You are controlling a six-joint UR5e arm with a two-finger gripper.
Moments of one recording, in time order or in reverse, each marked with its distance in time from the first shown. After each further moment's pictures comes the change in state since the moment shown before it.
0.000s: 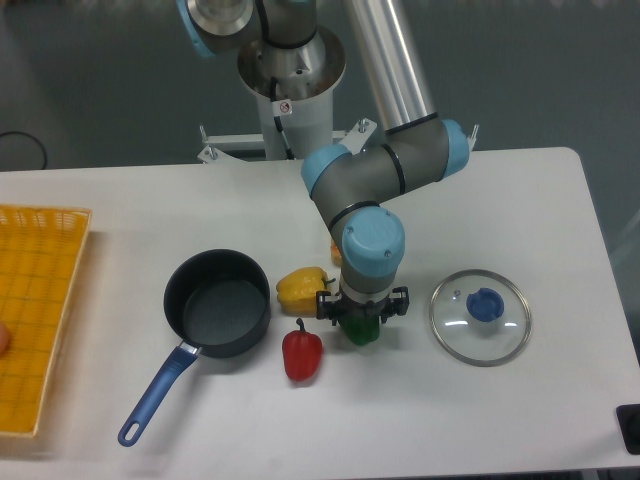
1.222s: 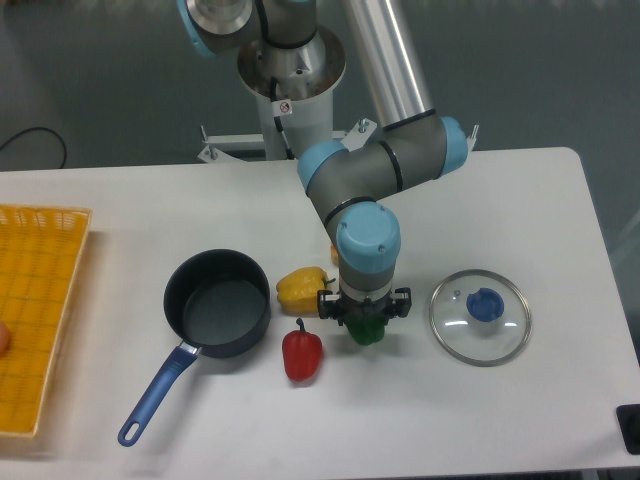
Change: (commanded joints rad) arm 0.032 0.077 0.003 -0.009 0.000 0.201
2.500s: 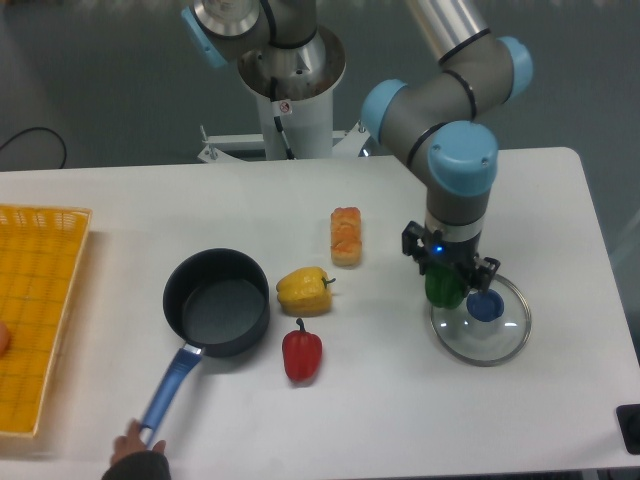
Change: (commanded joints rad) arm 0.209 0.081 0.035 -0.067 0.029 0.782
